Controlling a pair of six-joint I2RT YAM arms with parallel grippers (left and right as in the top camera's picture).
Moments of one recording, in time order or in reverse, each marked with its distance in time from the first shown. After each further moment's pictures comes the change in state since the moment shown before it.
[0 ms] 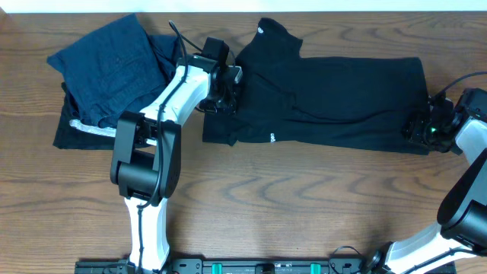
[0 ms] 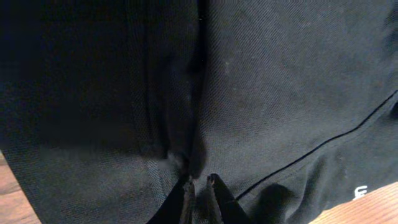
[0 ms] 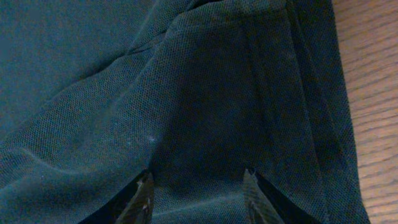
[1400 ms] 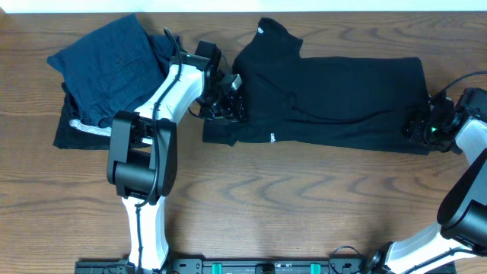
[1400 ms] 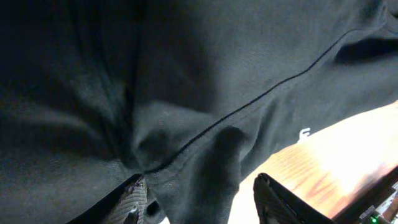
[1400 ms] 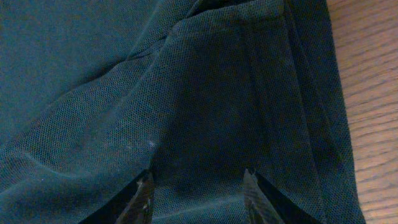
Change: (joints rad) left arm 0.029 0.000 0.000 -0.145 0.214 0.003; right arm 0.000 0.000 0.000 0.011 0.000 0.000
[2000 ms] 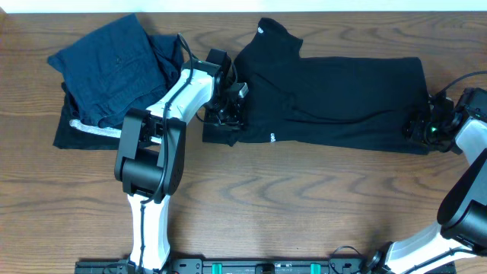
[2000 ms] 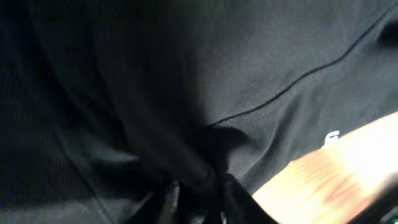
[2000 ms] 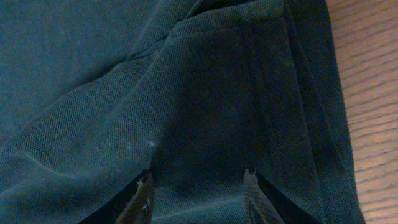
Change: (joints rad) left arm -0.044 0.030 -0.028 0.024 -0.042 -0.005; right arm 0.000 0.000 0.000 0.000 0.000 0.000
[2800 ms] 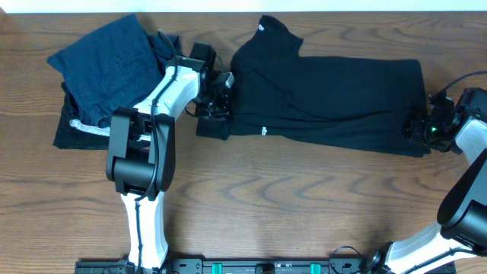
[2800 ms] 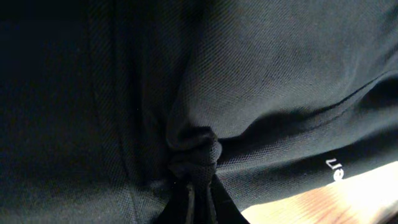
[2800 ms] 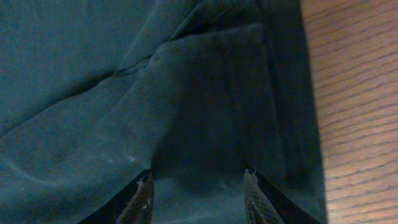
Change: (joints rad) left arm 0.084 0.000 0.000 0.080 -0.005 -0.044; right arm 0.000 0.000 0.000 0.003 0.000 0.000
